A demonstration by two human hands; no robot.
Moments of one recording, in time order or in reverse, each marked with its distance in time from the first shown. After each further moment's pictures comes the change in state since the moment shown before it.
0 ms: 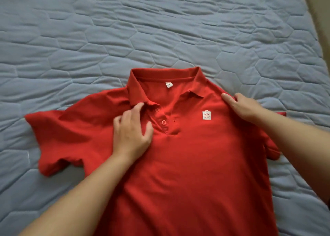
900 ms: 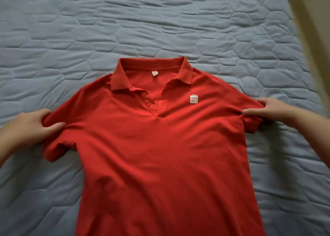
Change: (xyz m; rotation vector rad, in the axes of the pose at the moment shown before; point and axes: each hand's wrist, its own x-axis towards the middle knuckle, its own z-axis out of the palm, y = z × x) left_hand 0.009 -0.180 -0.121 0.207 -0.396 -0.290; right_hand -0.082 0.110 -0.032 0.442 -0.209 0.052
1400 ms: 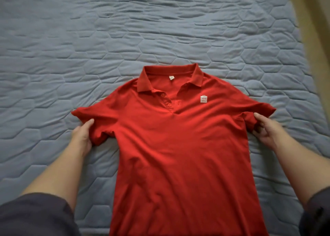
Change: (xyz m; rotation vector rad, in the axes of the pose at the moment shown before) left_hand -0.062 0.047 0.020 -1.467 0.113 -0.597; right_hand -0.052 0.004 0.058 1.162 0.191 0.281
